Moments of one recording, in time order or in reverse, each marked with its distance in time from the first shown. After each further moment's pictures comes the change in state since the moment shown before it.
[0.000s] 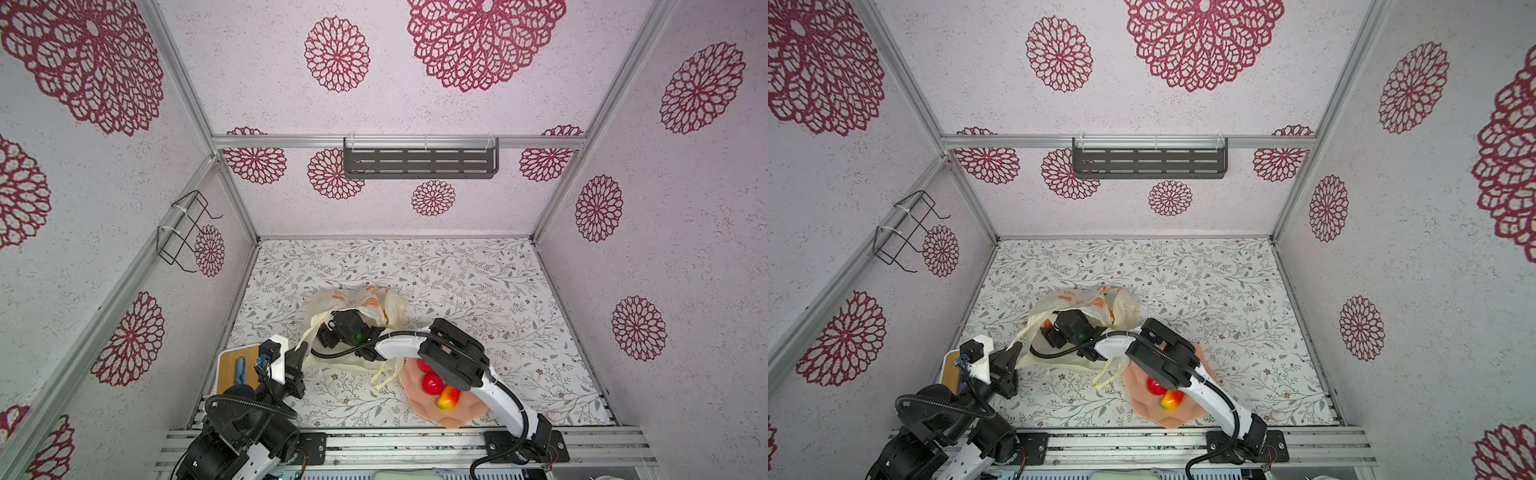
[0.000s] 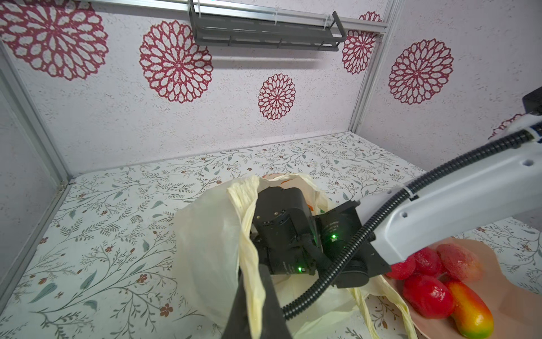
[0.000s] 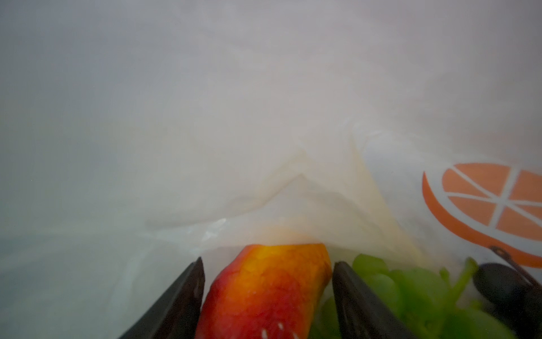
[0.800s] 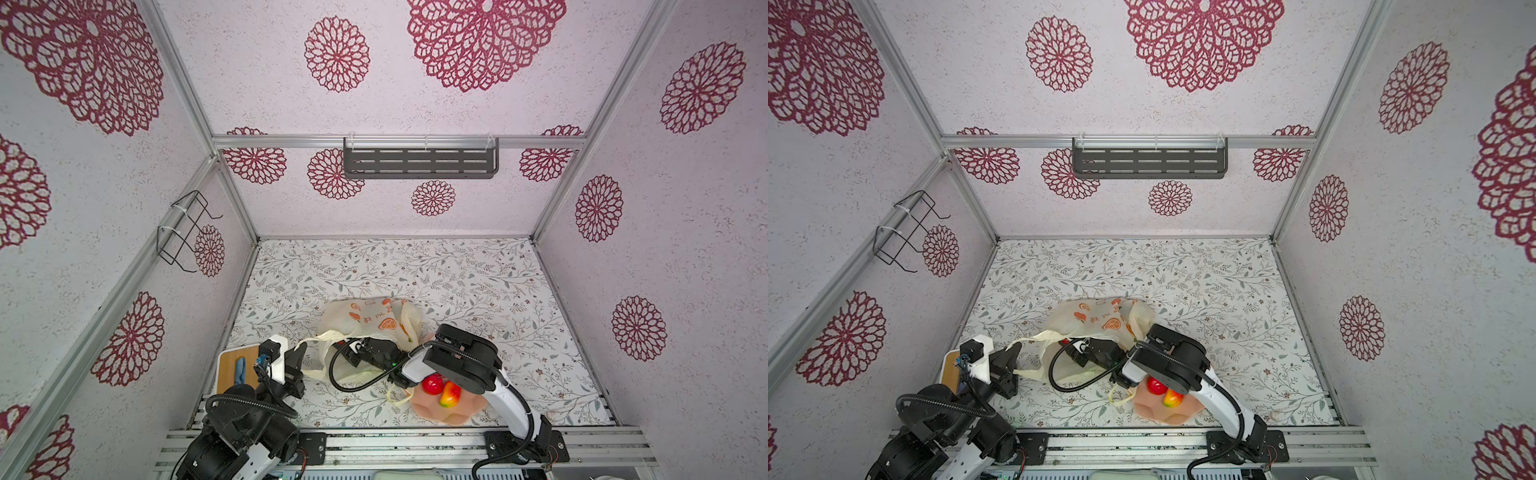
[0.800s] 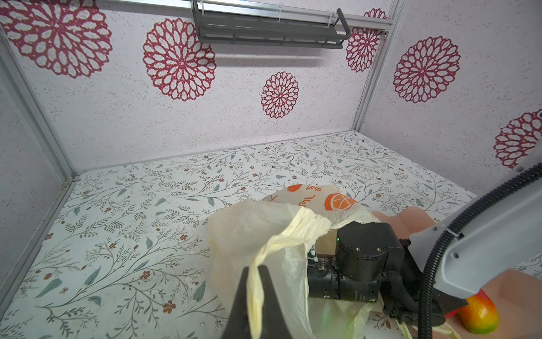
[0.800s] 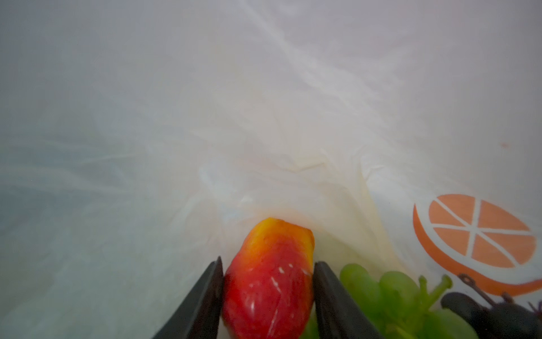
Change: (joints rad) left arm 0.000 0.000 0.000 -0.007 -0.010 0.000; right arm 0.028 -0.095 -0.476 0.610 -0.046 -0.198
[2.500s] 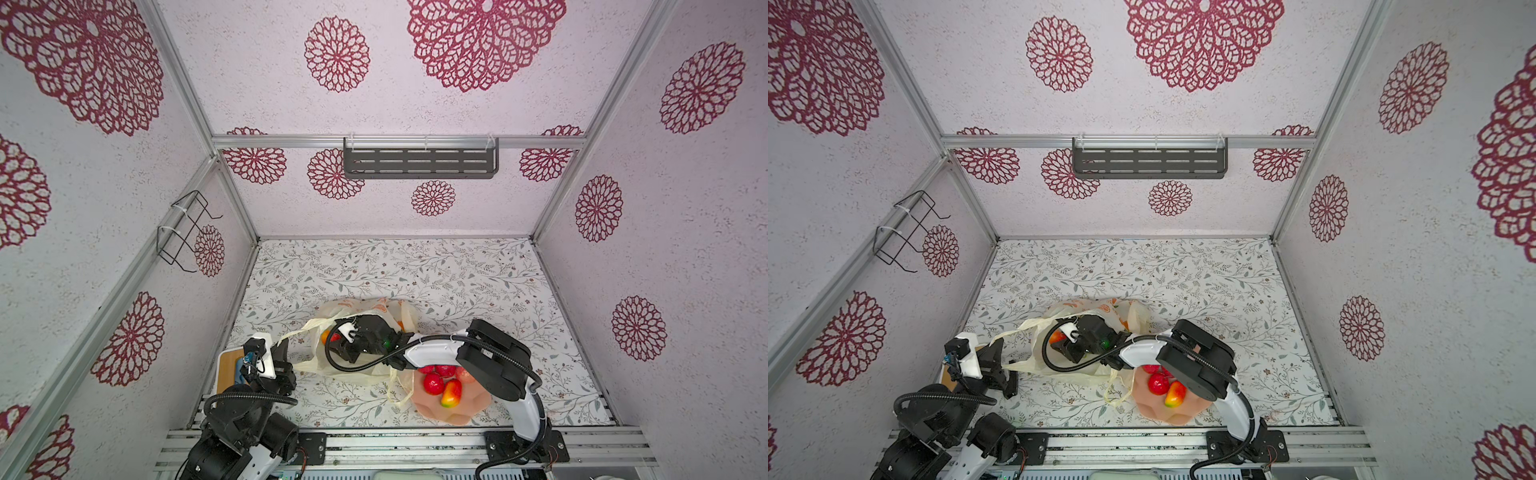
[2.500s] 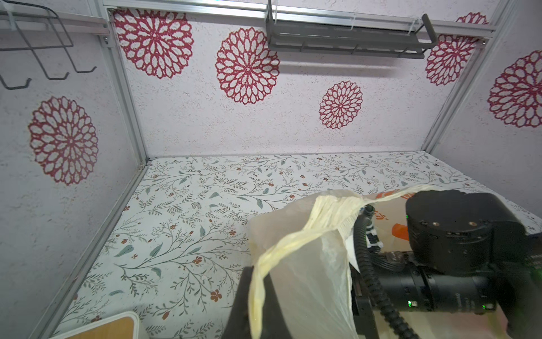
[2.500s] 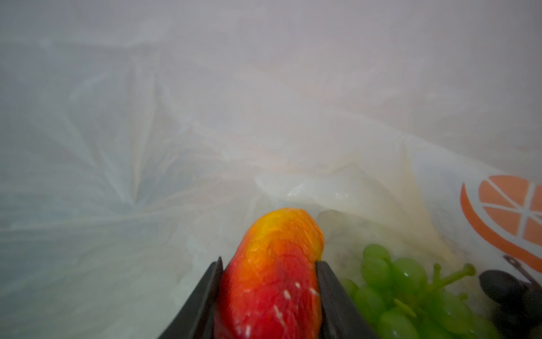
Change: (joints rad) left arm 0.126 -0.004 0.000 0.000 -0.152 -0.022; right arm -0.025 -0.253 0.108 -0.605 -0.215 0.219
